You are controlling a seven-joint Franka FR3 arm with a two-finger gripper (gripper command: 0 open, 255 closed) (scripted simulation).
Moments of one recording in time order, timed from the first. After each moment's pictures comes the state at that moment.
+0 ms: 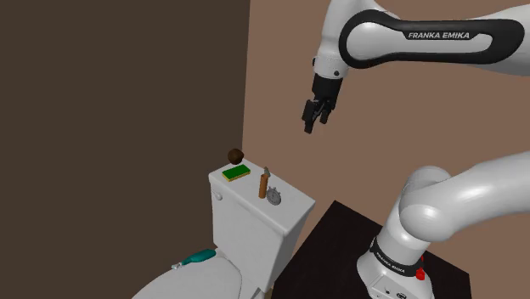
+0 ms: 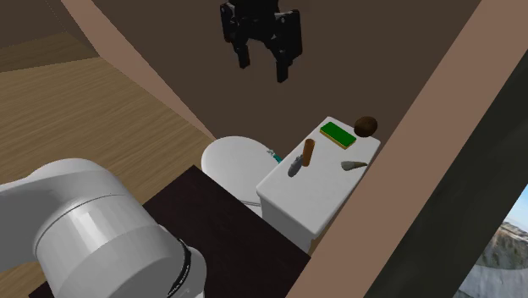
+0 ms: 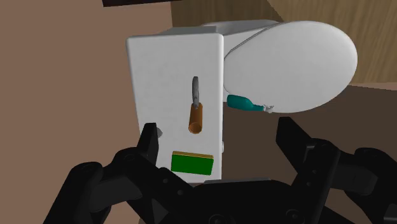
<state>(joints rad) -0.02 -0.75 0.05 -2.40 -0.06 1.71 0.08</state>
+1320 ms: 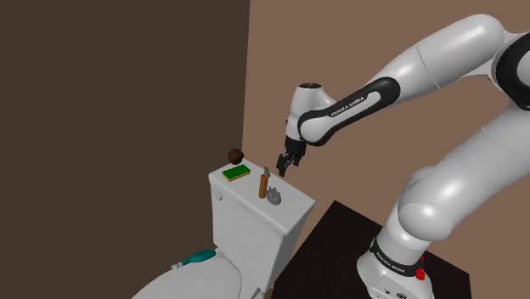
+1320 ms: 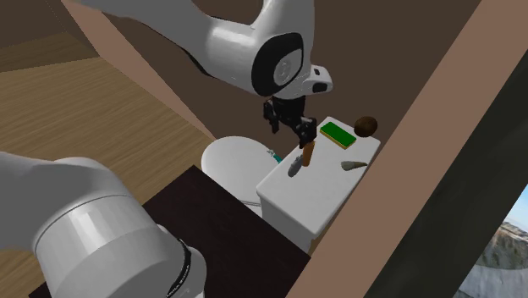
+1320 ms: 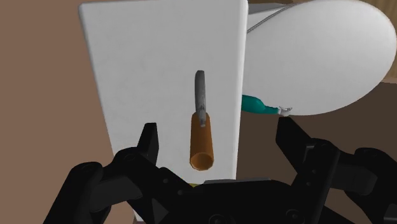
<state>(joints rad) -0.05 -0.32 -0.01 -2.68 -0.09 2.43 0.06</state>
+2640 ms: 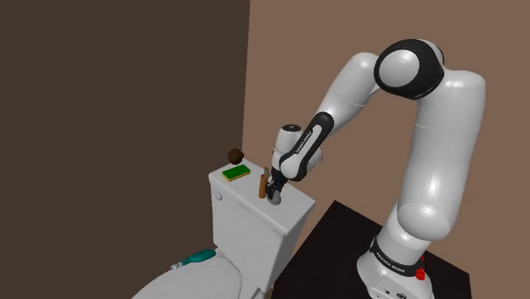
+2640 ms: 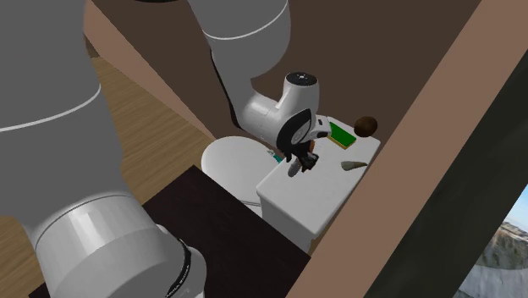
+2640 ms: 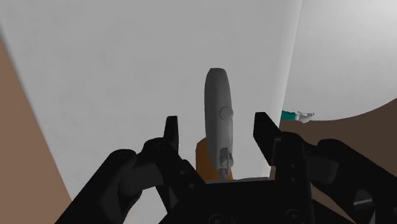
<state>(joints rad) -0.07 0.24 -0.04 -2.57 -0.09 2.91 0.04</state>
